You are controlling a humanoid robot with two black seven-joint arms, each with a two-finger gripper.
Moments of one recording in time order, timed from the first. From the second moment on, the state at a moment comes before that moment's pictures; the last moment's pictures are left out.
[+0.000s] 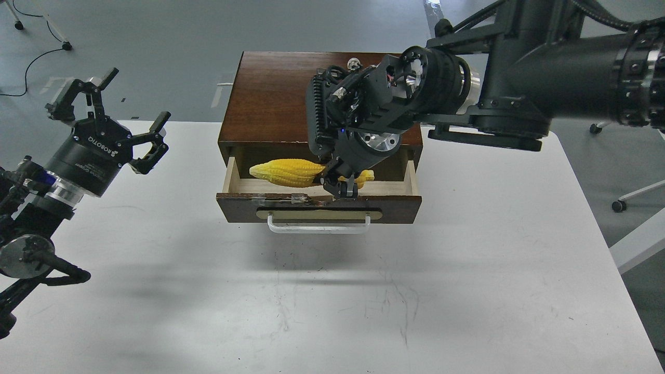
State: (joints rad) left arm -0.37 0.72 -0.88 -1.23 0.09 -0.49 -0.49; right arm 1.89 -0.03 -0.65 1.10 -1.67 0.19 0.49
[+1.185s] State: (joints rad) left arm -0.38 0.72 -0.86 -1.22 0.09 -0.49 -0.49; right arm 2.00 -0.46 -0.52 1.18 -1.24 0.19 0.49
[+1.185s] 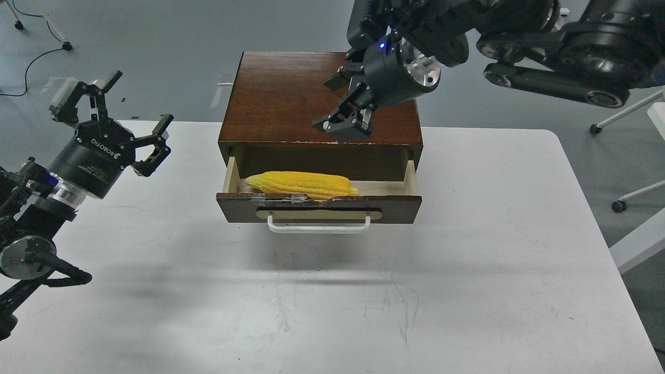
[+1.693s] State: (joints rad) left arm -0.38 0.78 -0.98 -1.06 0.07 -0.49 -0.49; right arm 1.23 -0.92 -0.02 1.16 -0.59 0.18 0.49
